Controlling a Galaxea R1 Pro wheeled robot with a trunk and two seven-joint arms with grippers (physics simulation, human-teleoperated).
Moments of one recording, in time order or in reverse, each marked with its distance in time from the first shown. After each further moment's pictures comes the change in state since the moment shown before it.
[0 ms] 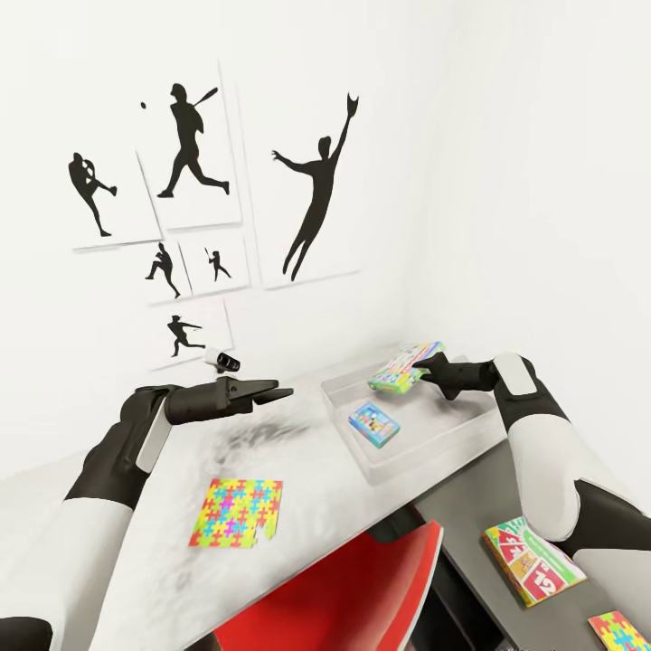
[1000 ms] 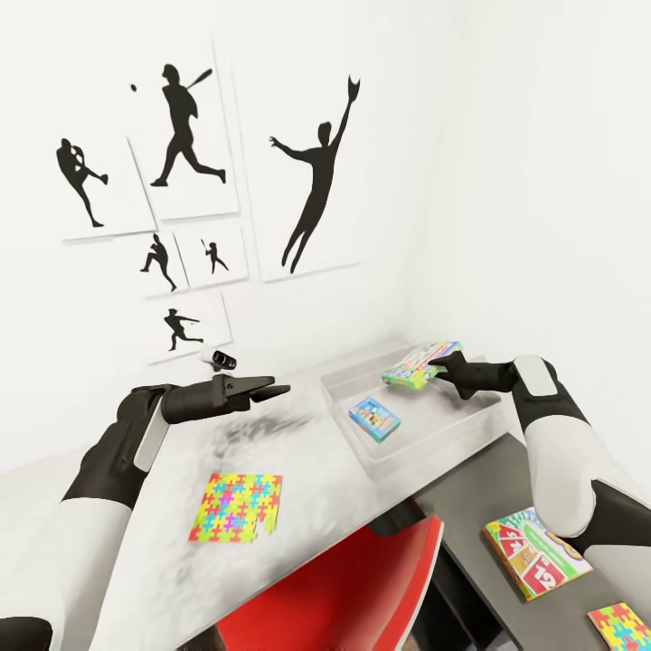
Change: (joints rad) left arm 0.000 -0.001 0.021 0.000 0.003 0.000 0.000; right arm 0.000 -0.045 -0.070 -0.003 -0.004 0.005 0.002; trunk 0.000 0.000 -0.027
